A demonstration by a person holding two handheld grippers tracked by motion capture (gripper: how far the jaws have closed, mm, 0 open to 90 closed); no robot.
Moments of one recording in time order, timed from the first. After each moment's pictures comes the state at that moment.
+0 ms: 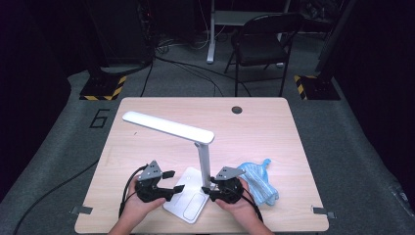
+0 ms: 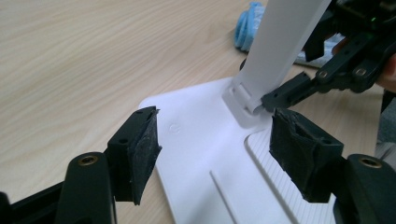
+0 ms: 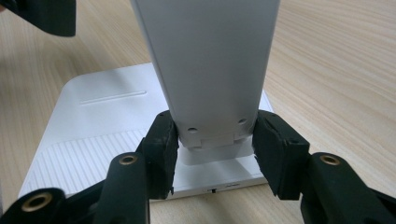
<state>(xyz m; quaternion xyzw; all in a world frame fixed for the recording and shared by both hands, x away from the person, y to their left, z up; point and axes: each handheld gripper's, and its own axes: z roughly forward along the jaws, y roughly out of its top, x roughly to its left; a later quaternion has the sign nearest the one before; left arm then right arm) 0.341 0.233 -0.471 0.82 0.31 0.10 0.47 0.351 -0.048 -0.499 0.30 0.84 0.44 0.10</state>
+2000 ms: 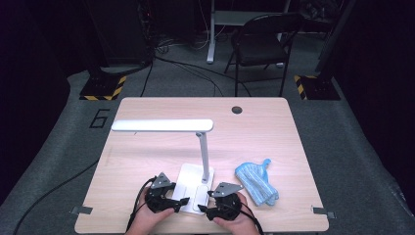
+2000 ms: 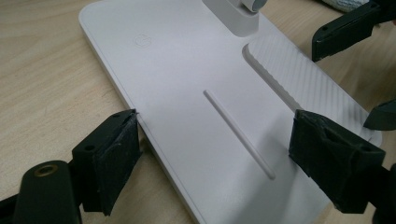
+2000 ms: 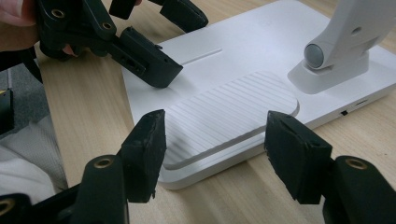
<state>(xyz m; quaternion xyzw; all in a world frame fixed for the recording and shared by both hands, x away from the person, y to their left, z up) 0.335 0.213 -0.527 0.83 0.37 0.07 0.42 0.313 -0.044 -0.517 0.28 0.85 0.44 0.07</state>
